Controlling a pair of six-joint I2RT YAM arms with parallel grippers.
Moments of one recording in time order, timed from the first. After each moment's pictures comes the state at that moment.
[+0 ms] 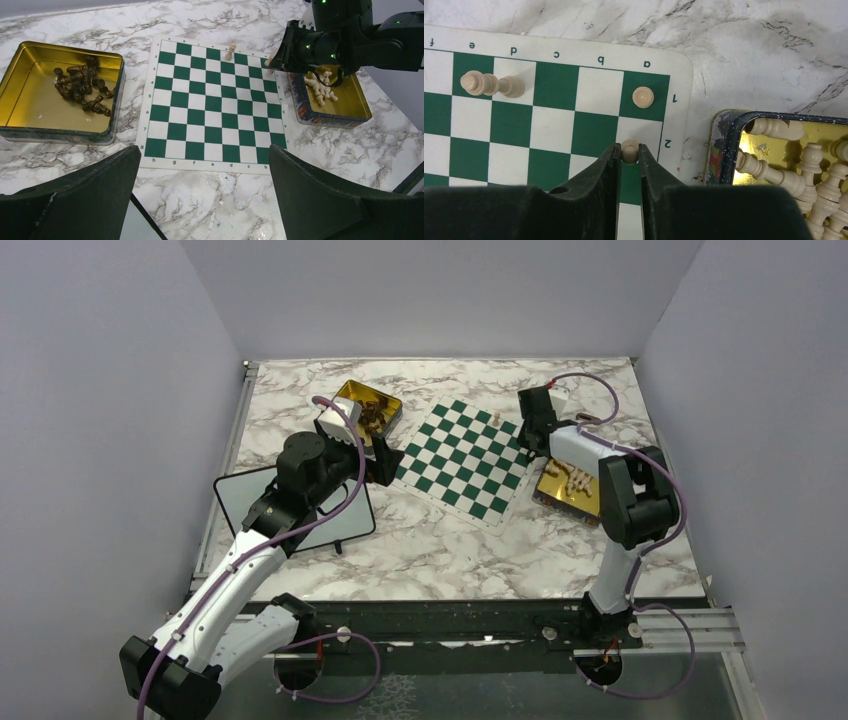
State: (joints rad) left arm -0.49 0.90 0.85 -0.14 0.10 -0.24; right arm 0.28 1.88 1.23 -0.18 0.42 0.53
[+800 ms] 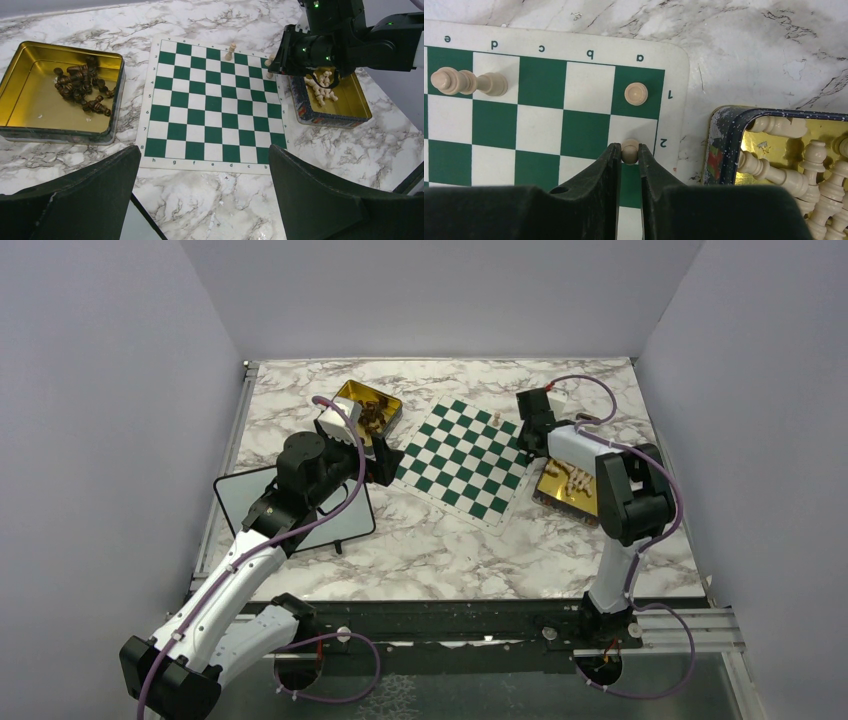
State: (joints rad) left arm -0.49 0.90 0.85 -0.14 0.10 -0.24; right arm 0.28 1.91 1.24 -0.20 0.43 0.54
